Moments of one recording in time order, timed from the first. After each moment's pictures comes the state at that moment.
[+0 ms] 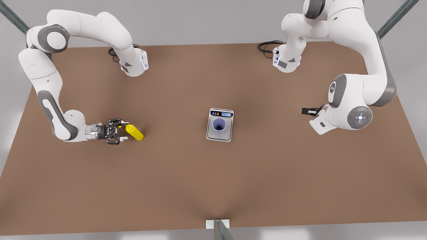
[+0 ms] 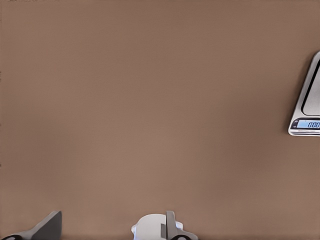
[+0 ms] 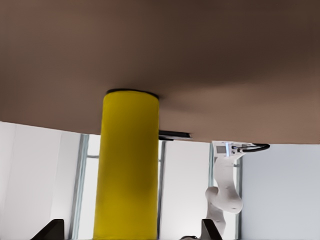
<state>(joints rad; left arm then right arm) -0.27 0.33 0.16 -1.43 0.00 1.27 0.04 -0.90 0.83 0.55 -1.98 0.80 1.73 0.50</state>
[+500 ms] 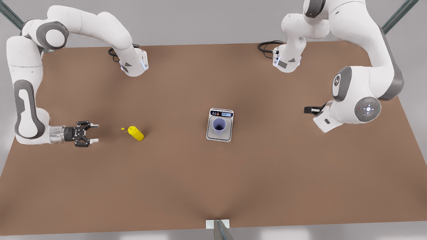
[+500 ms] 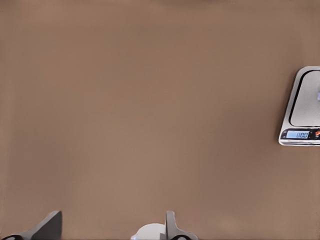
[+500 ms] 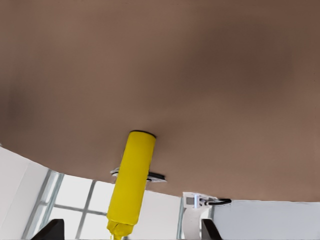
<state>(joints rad) -0.27 0.32 0.16 -1.32 -0.01 1.27 0.02 -0.90 0.73 0.44 -1.60 0.50 1.53 0.52</state>
